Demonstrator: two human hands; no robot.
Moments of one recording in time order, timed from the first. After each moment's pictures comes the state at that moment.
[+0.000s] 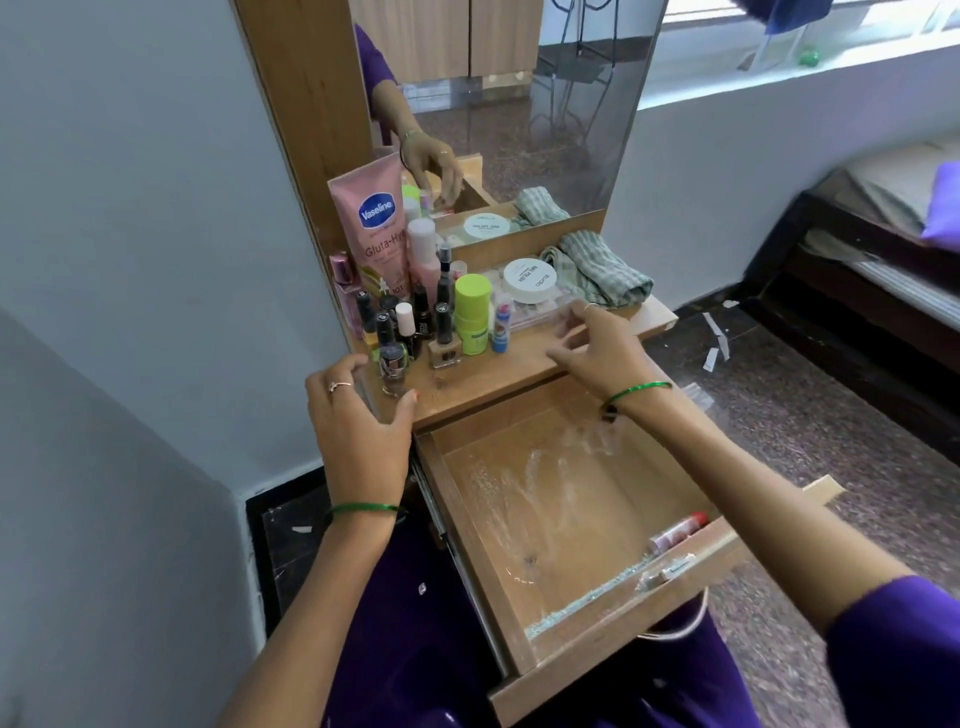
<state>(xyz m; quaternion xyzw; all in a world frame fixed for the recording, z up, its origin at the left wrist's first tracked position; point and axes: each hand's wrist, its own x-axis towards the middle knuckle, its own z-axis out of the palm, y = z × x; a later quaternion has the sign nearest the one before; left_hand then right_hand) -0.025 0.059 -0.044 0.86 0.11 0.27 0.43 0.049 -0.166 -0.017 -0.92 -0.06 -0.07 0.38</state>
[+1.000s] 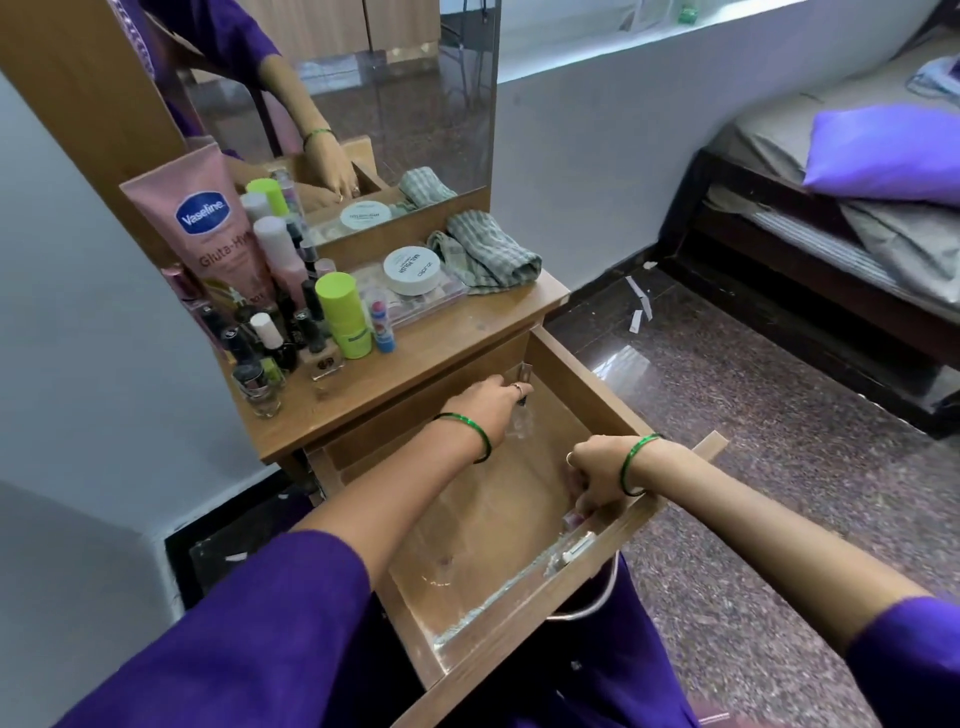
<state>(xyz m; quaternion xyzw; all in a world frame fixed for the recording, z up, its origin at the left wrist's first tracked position) 0.044 -0.118 -0.085 0.94 -0.28 -0.17 0.08 -0.023 -0.275 -0.084 -0.92 -0.08 0.38 -0.01</state>
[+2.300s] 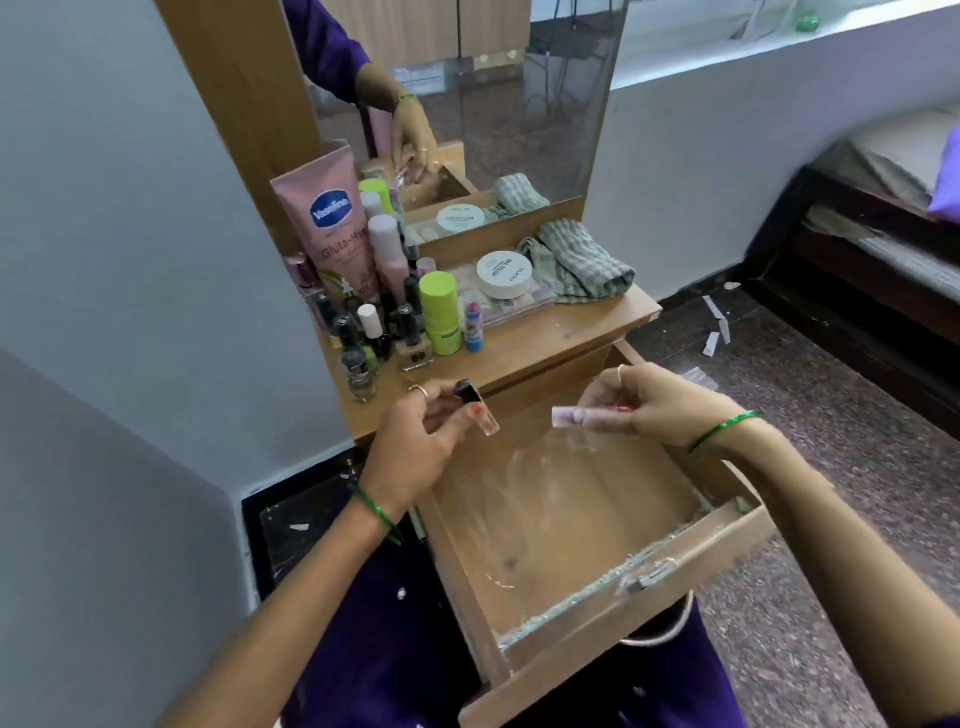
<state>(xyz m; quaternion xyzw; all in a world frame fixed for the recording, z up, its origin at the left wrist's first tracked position) -0.016 0.009 -0.045 0.79 -0.02 -0.03 0.61 0.007 -0.244 -0.015 -0.91 -0.11 0.18 0.37</state>
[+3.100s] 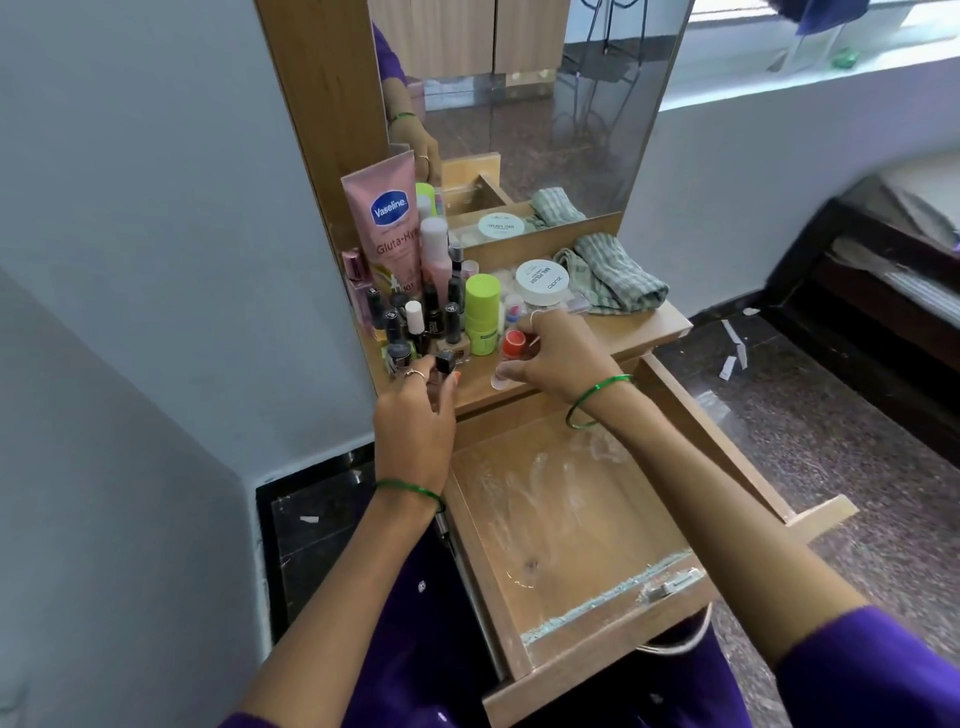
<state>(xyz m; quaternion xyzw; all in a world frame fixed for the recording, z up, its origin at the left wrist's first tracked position) -0.010 0.025 -0.049 0.88 0.05 0.25 0.40 0.043 -0.121 0.009 -0.94 -0.11 0.03 0.31</state>
